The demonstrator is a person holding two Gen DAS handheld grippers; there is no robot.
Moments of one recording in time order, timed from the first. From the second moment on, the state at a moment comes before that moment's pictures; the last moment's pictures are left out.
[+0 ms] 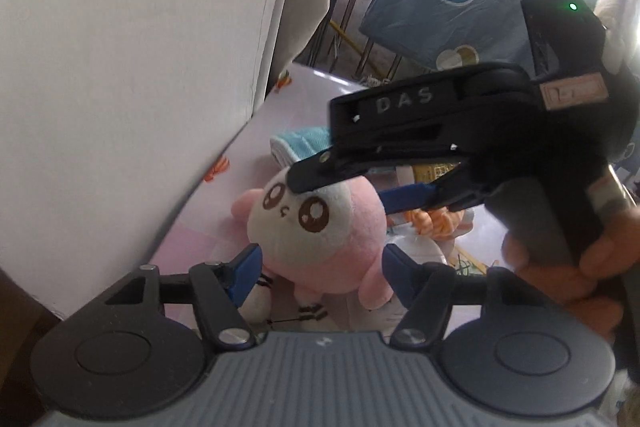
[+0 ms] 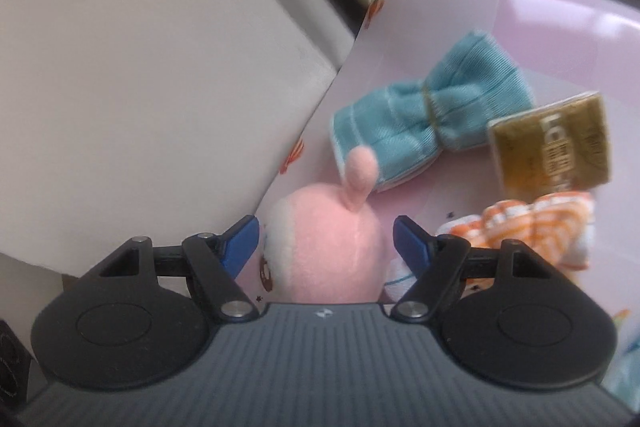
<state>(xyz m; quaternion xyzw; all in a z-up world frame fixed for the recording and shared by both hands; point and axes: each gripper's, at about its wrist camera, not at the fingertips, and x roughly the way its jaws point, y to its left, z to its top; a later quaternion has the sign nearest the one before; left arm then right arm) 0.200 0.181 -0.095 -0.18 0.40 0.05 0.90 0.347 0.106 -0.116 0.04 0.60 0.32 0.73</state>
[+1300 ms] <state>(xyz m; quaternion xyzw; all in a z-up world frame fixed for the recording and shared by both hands) 0.084 -0.099 0.063 -0.06 0.30 -0.24 0.92 0.134 -0.282 0.123 0.25 0.42 0.20 0.85</state>
